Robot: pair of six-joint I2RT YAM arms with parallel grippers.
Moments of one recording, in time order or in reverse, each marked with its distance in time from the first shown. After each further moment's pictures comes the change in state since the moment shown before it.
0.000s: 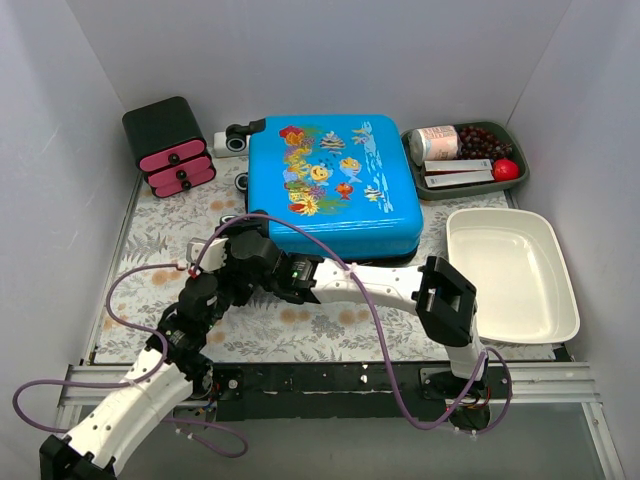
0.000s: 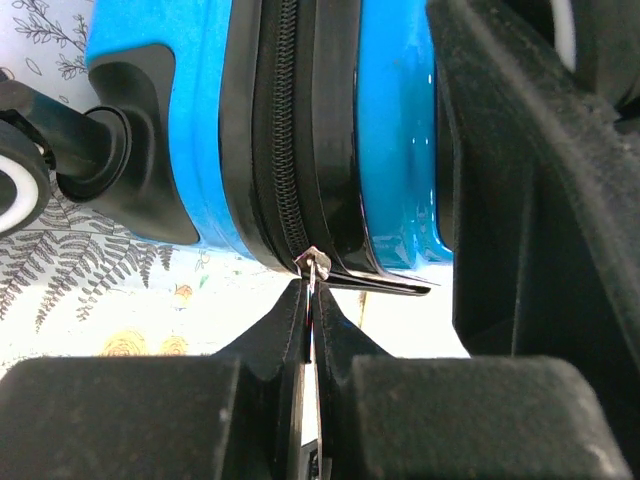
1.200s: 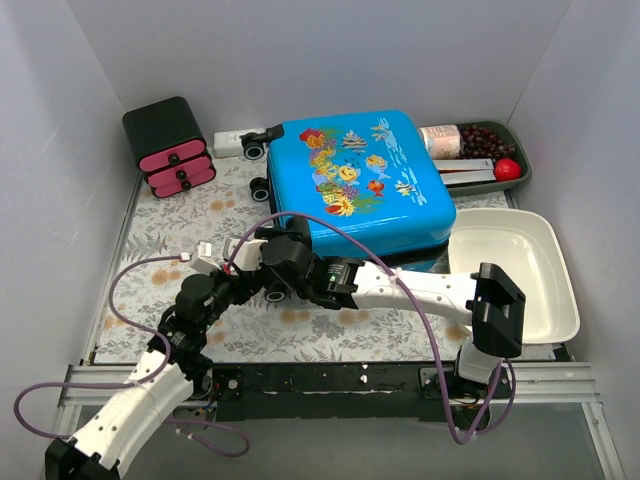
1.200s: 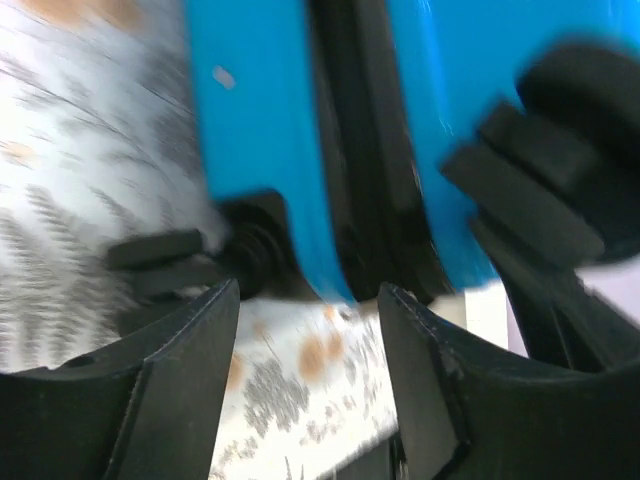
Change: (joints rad) left arm 0.041 -0.046 -0.018 0.009 -0.013 0.185; right arm 0.003 -0.264 -0.231 -0.190 0.082 0.201
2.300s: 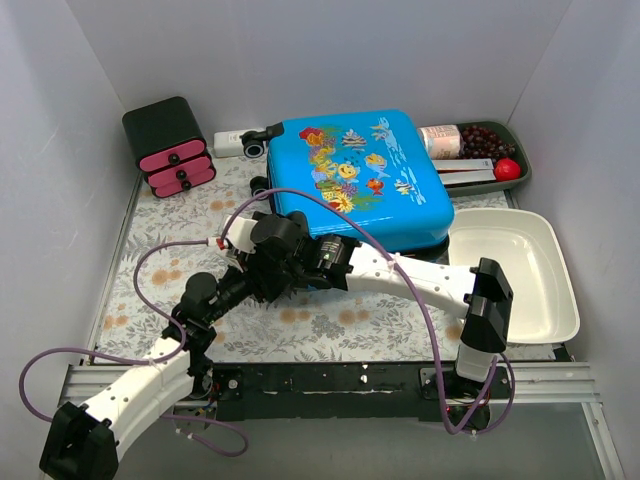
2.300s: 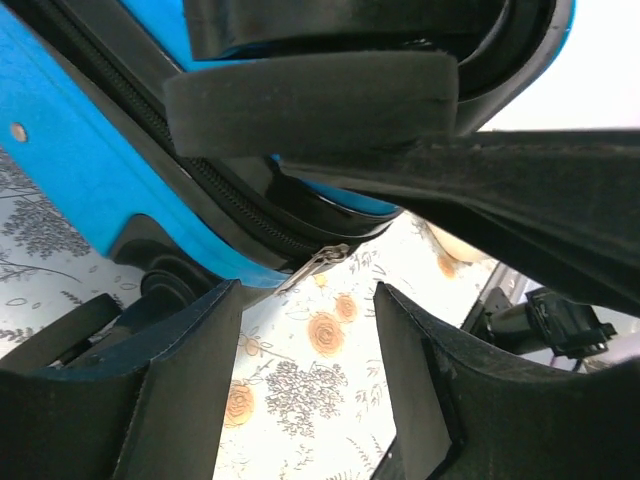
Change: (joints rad) left arm -0.025 0.231 -0.100 0.575 0.451 0.417; right arm -0.038 0.066 0.257 -0.322 -0.093 0.208
